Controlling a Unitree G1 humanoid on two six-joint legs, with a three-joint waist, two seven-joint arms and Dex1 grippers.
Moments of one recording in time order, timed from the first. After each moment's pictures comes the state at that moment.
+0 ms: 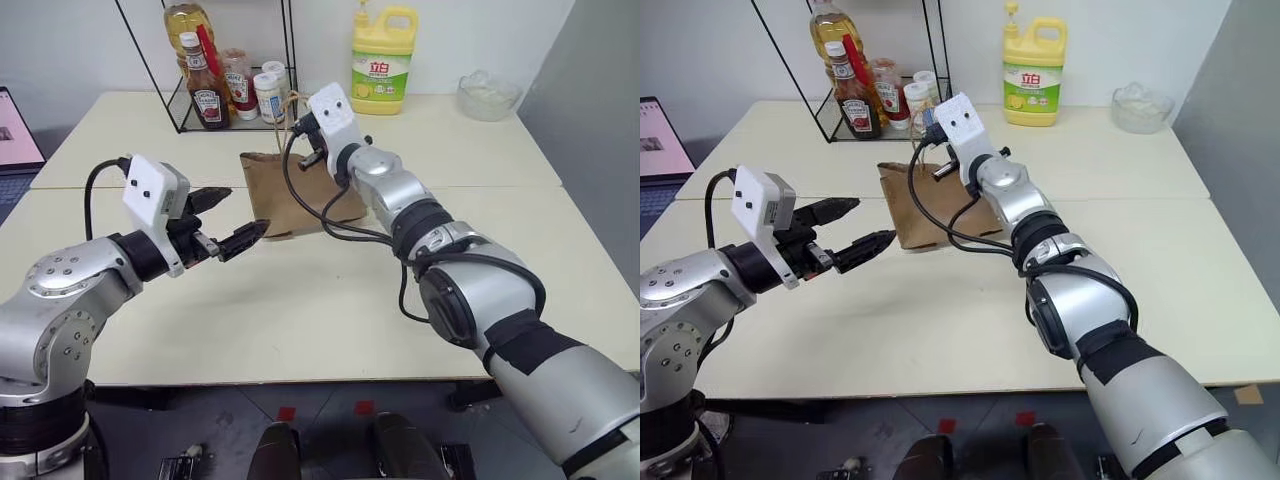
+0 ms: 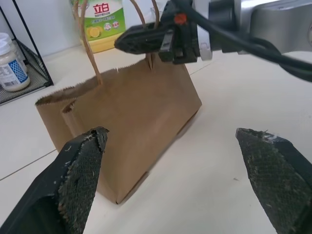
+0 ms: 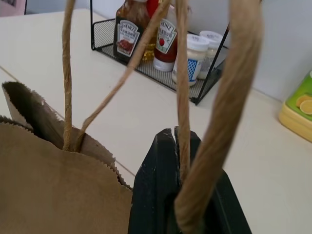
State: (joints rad) left arm -0.34 0.77 0.33 -0.49 -0.68 0.85 -0.60; right arm -1.50 0.04 -0.02 1.34 -0.10 0.01 0.26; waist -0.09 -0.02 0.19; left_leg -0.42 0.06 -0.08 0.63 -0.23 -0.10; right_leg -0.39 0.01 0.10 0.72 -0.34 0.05
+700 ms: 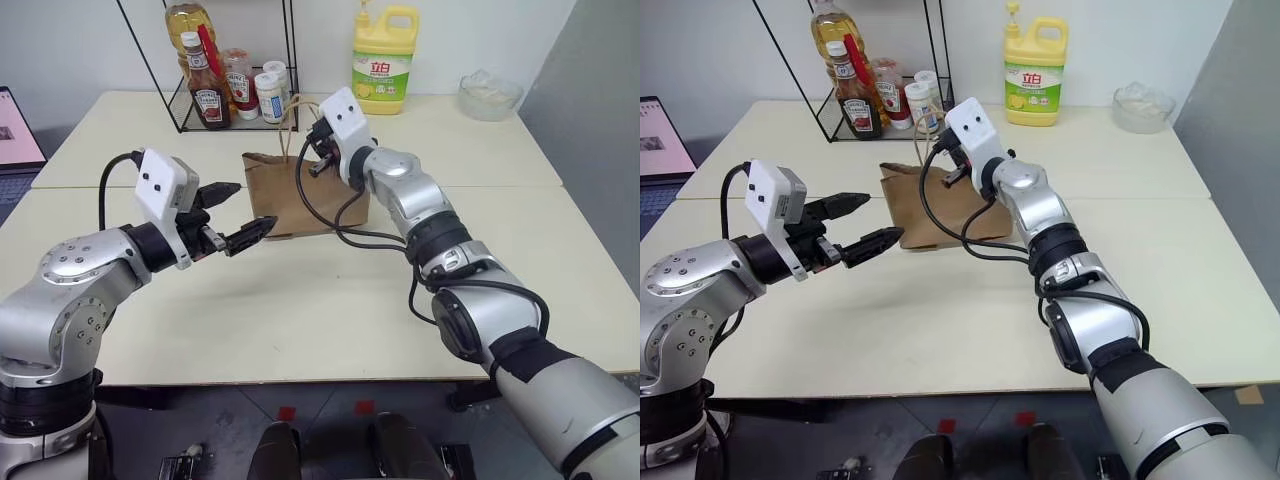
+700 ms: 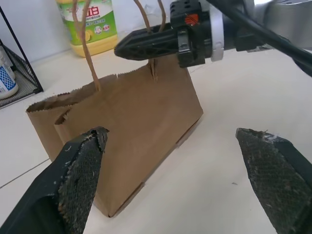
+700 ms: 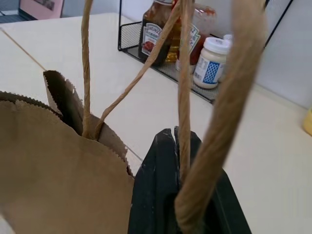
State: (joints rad) left arm -0.38 0.78 0.27 -0.42 -0.65 0.80 -0.65; right arm -1.31 0.00 0.04 0.90 -0.07 0.24 0.44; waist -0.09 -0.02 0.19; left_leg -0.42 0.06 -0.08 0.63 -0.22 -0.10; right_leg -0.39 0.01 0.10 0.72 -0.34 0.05
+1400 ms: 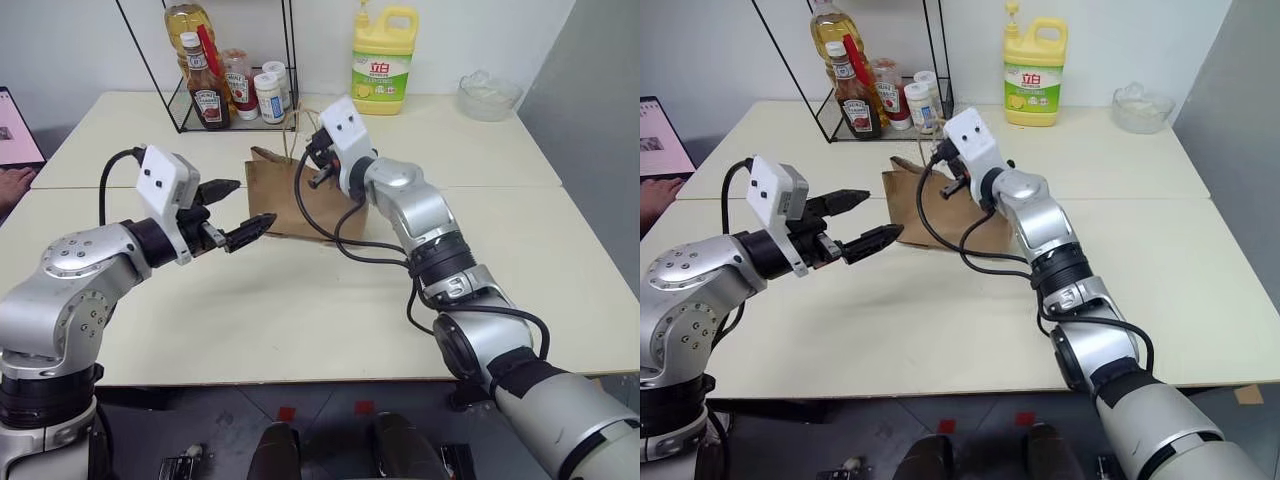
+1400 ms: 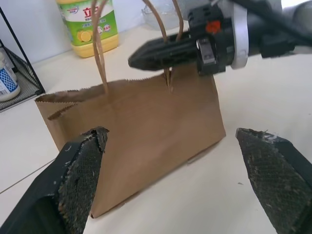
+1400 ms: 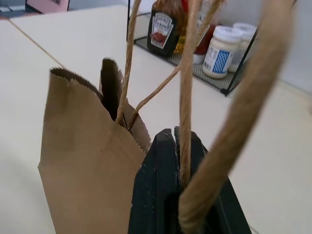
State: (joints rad) left arm -0.41 0.78 0.25 -0.39 -0.63 0.77 -0.67; right arm -1.15 -0.01 0.10 0.64 -0.06 0.41 0.44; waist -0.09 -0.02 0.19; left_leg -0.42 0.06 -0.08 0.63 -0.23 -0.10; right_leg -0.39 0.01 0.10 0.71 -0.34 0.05
